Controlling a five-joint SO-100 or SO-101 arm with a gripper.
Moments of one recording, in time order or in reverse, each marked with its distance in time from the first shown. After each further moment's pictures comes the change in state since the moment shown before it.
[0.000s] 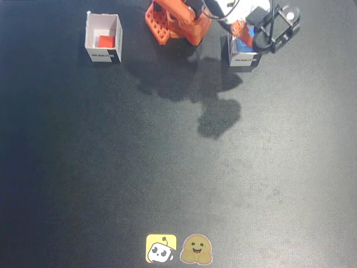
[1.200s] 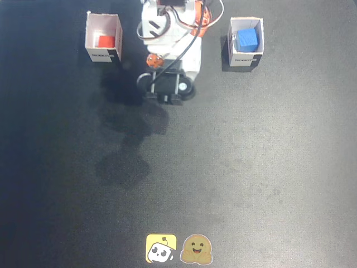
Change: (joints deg) arm 58.4 -9.9 -2.8 -3.3 -12.4
